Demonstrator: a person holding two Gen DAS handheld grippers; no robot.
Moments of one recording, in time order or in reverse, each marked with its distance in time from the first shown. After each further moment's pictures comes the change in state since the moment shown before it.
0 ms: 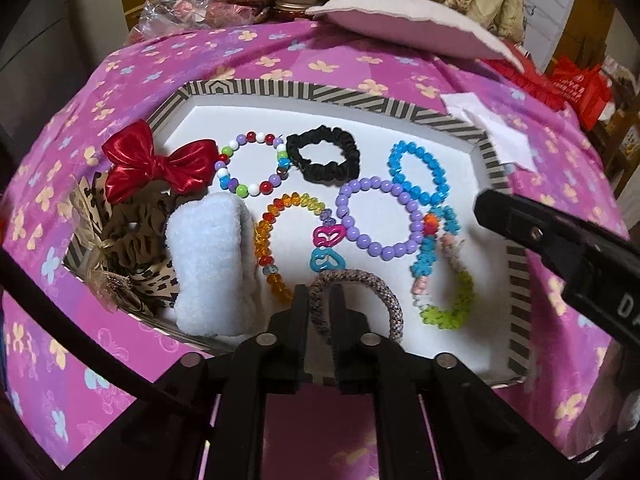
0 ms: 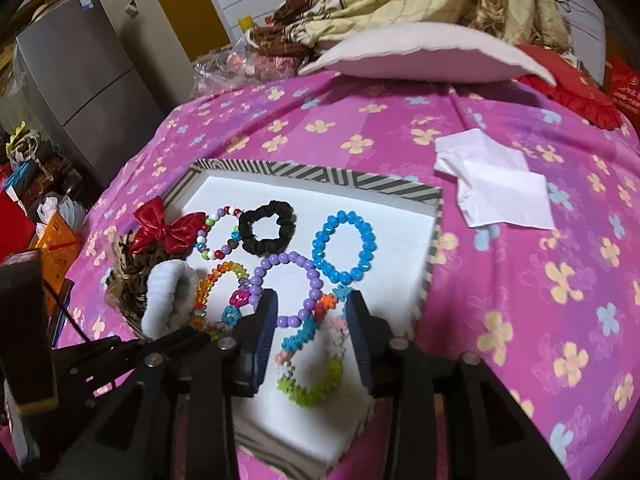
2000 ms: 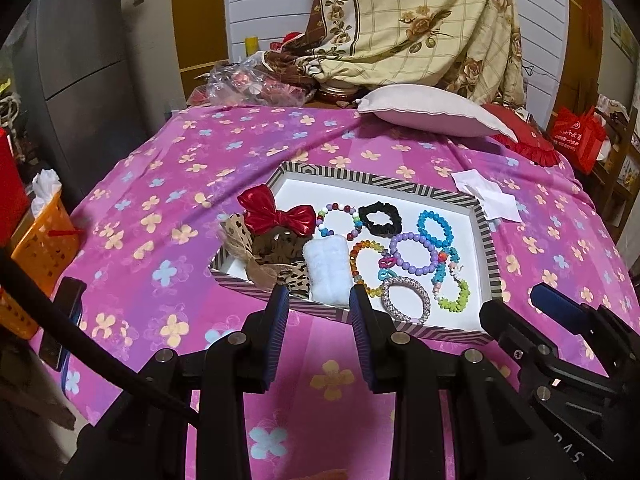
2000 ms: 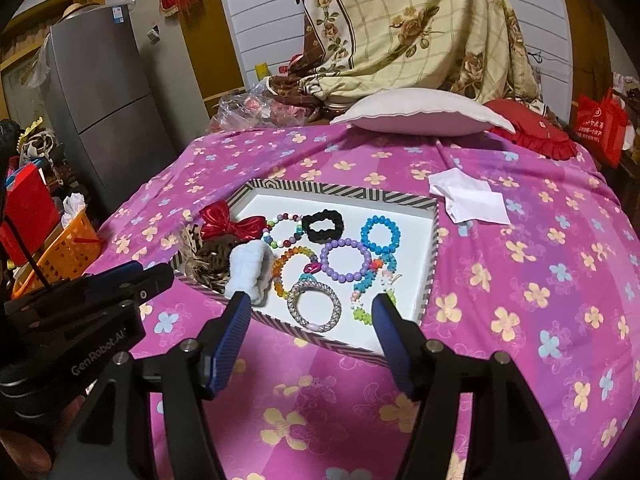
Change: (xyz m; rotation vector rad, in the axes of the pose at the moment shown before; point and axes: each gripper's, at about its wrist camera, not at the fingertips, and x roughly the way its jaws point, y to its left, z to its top) left arm -0.132 0.043 -0.048 -0.024 -0.270 0.110; right arm -0.090 0.095 -0.074 -0.049 -0.187 -0.092
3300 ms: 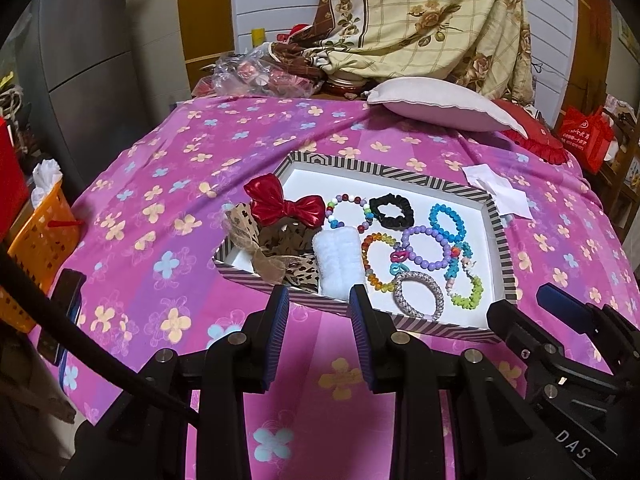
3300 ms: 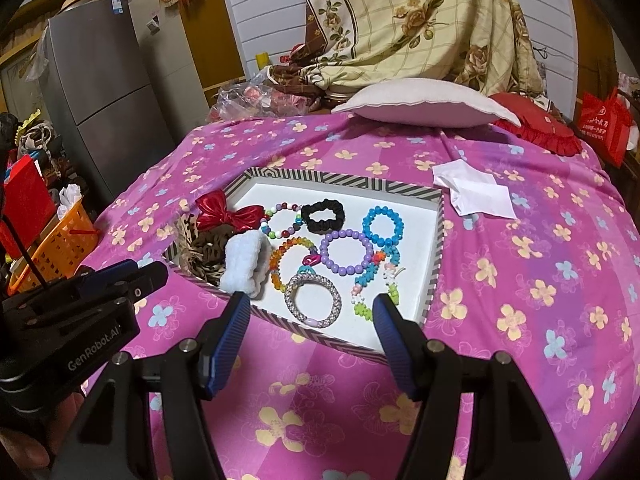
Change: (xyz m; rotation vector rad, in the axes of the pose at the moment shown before) left arm 0.013 0.012 -0.003 -0.014 0.022 0.010; right arm 0.014 0.001 -0.003 -0.012 0.033 0.002
